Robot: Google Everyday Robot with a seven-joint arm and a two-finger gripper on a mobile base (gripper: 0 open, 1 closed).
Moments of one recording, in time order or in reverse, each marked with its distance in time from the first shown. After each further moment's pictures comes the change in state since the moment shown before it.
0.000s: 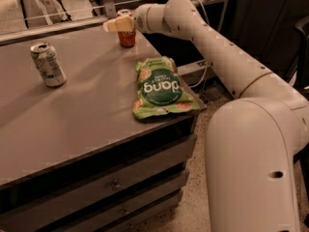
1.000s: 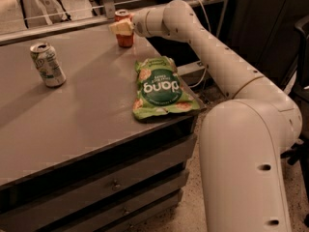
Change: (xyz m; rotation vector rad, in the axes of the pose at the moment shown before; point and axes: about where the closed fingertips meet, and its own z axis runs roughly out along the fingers) arm 0.017 0.002 0.014 -0.047 0.017 -0.076
